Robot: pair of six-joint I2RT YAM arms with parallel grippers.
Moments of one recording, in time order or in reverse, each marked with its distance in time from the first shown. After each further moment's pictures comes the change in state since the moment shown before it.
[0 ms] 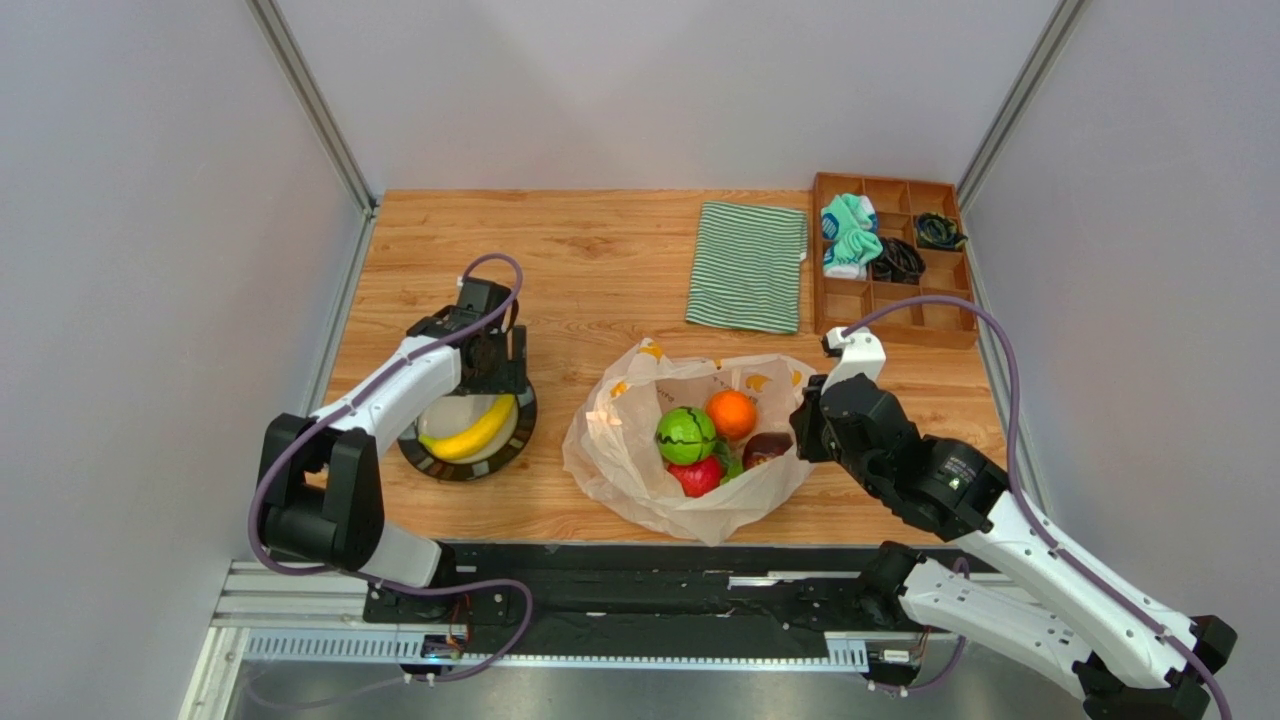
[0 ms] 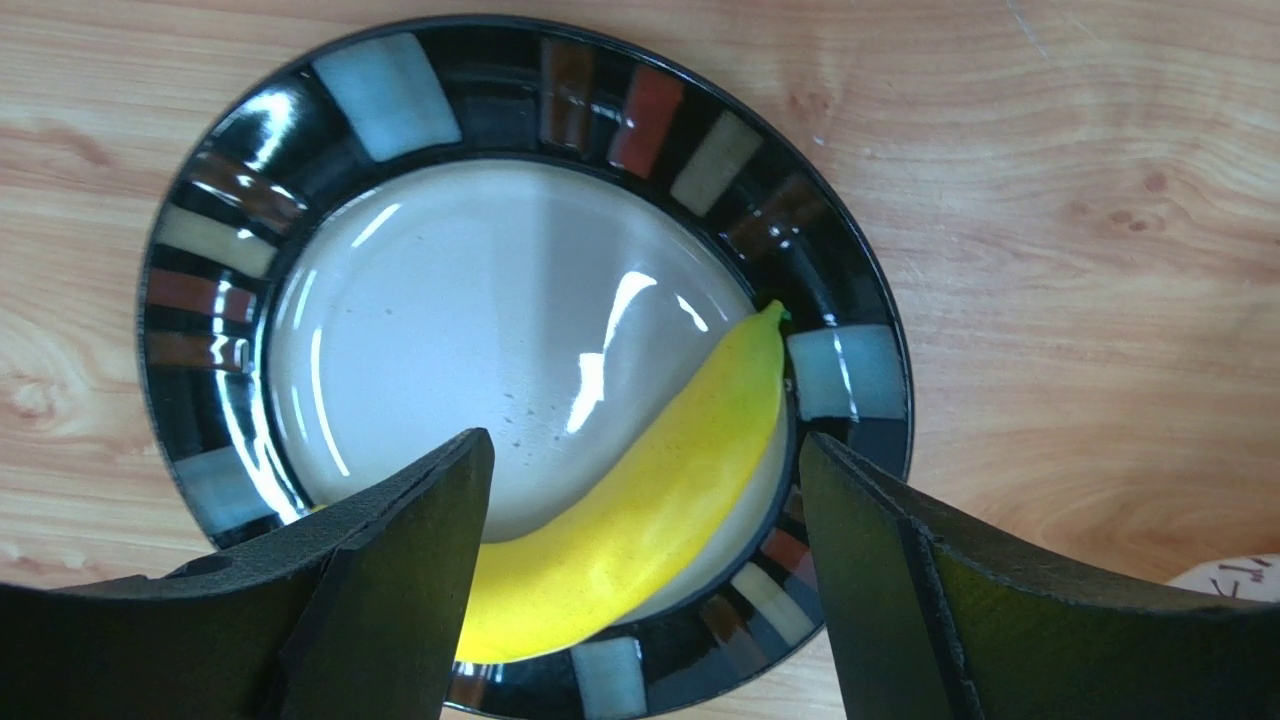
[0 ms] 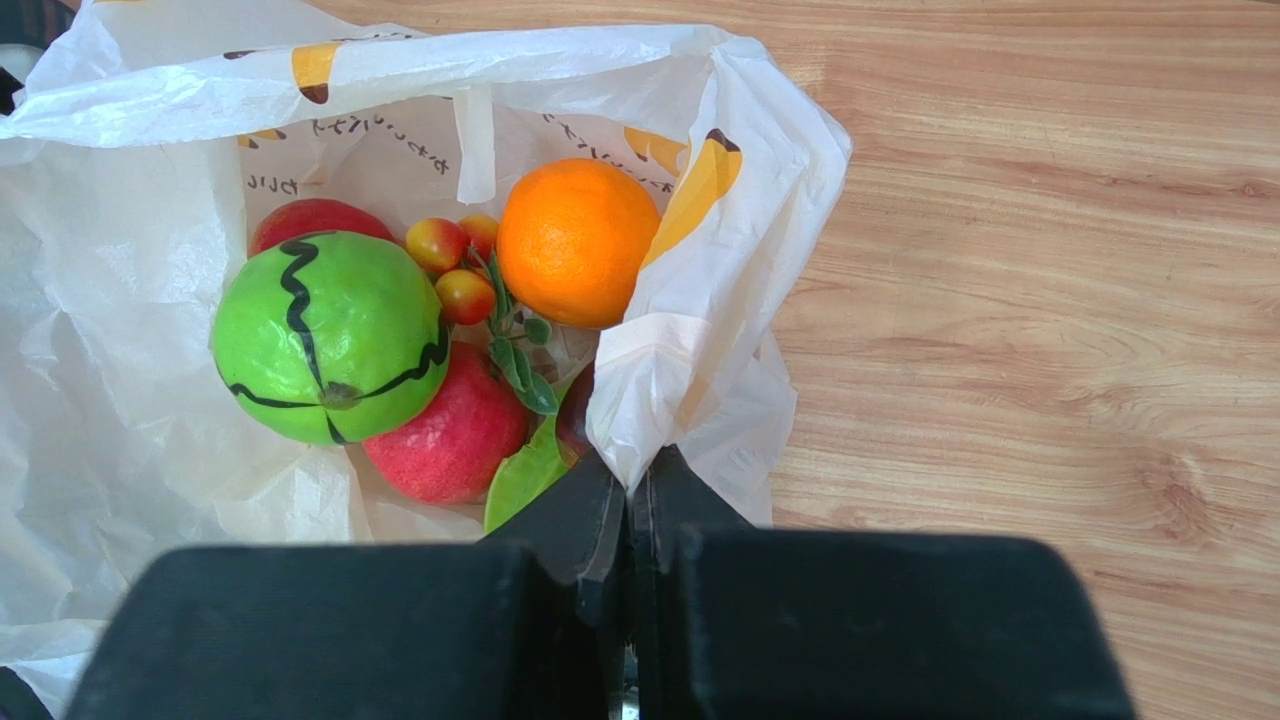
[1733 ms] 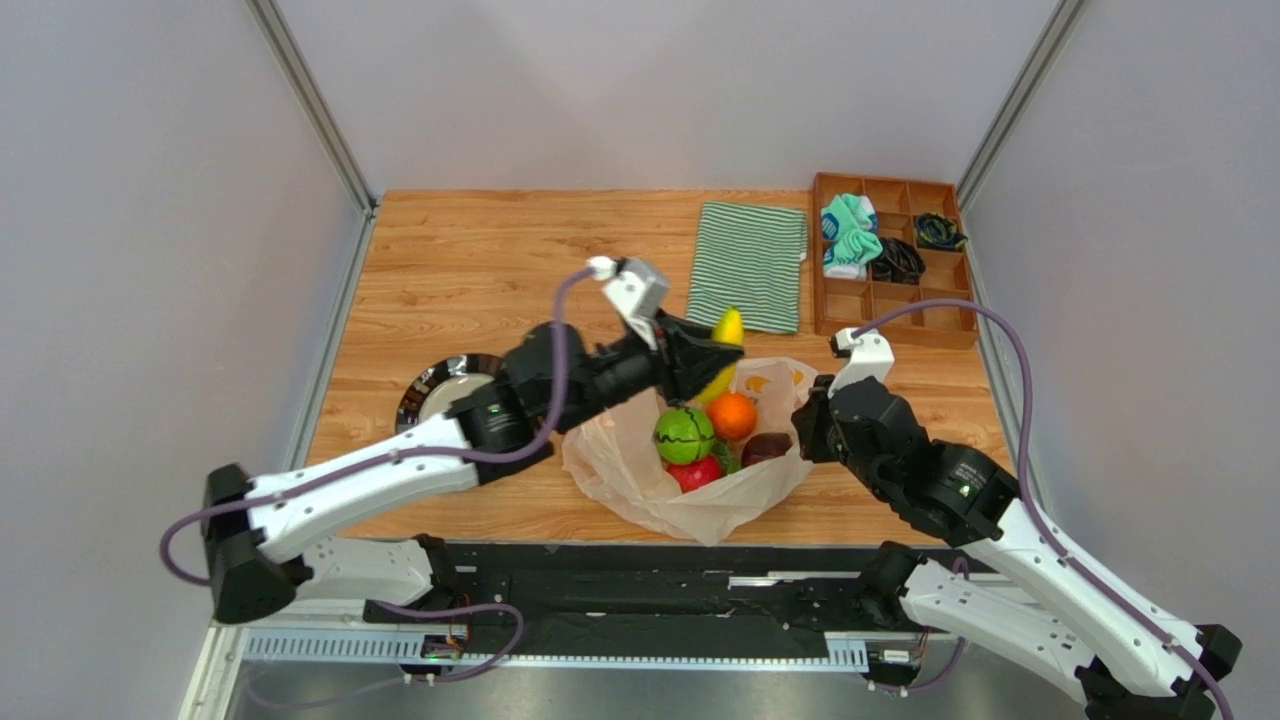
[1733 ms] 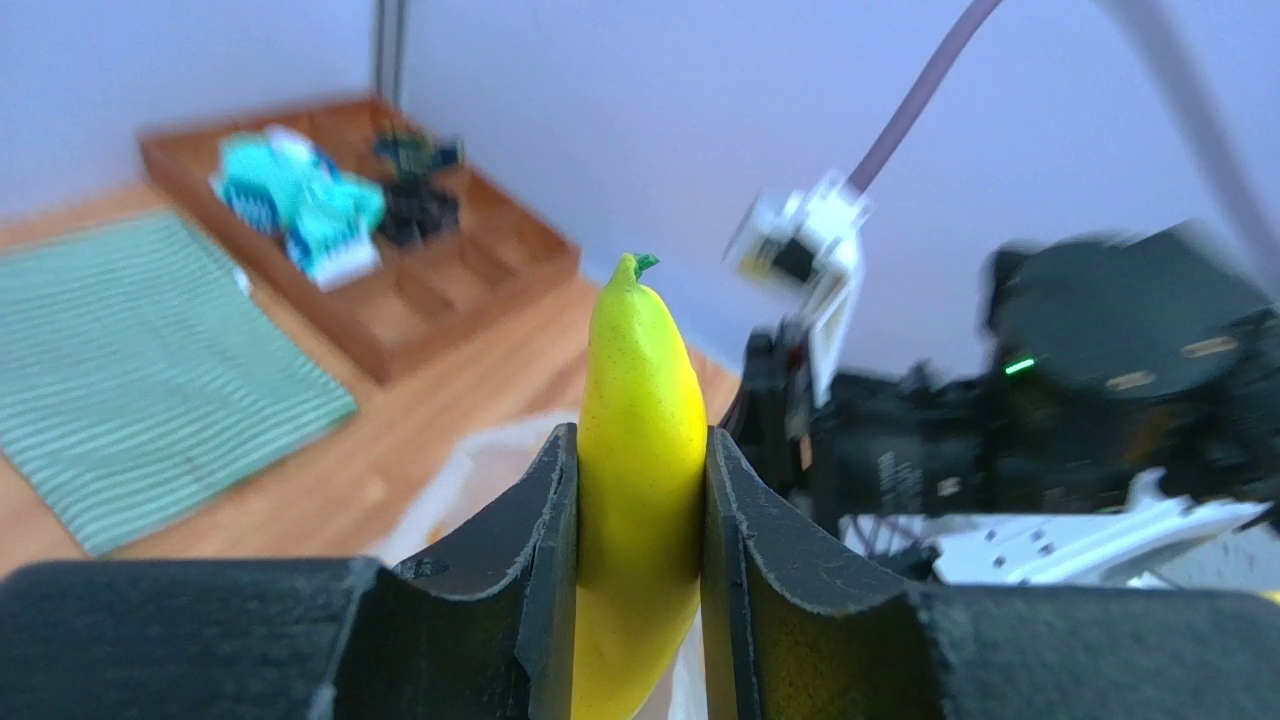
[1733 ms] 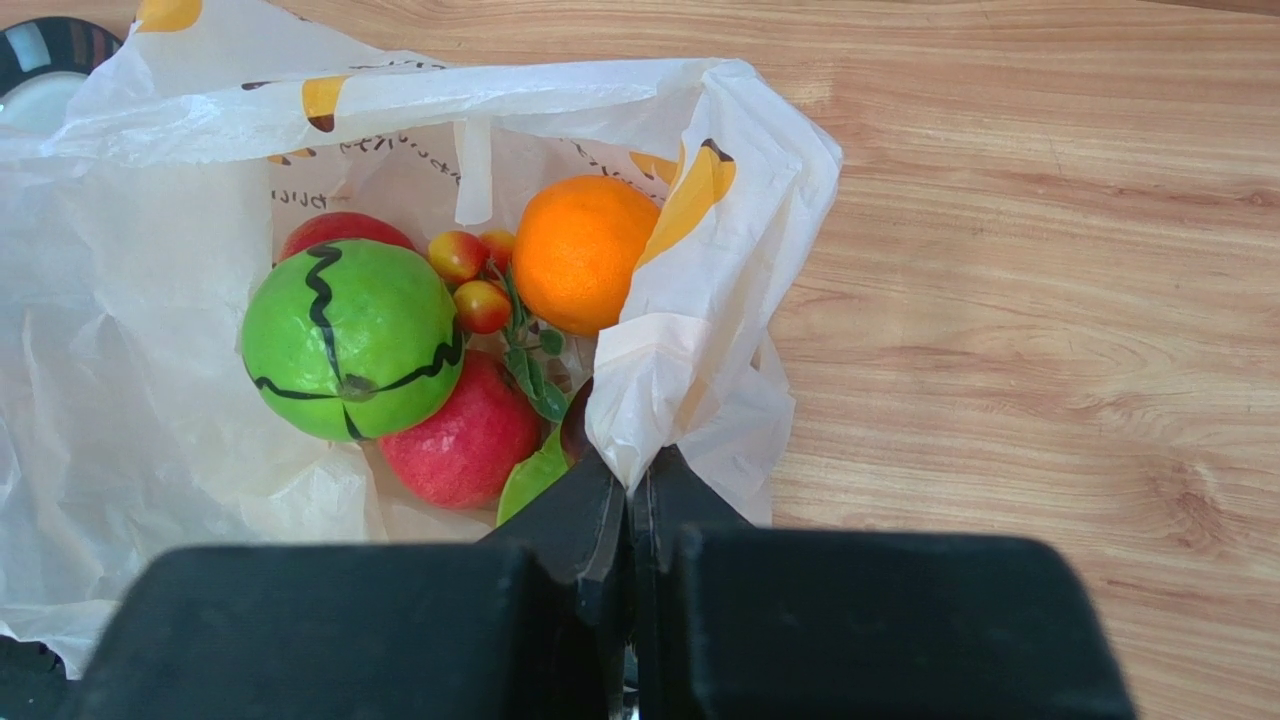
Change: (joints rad) left arm -0.821 -0.322 0.115 0.822 0.212 -0.050; right arm 0.000 -0.031 0.000 0.005 -0.002 0.008
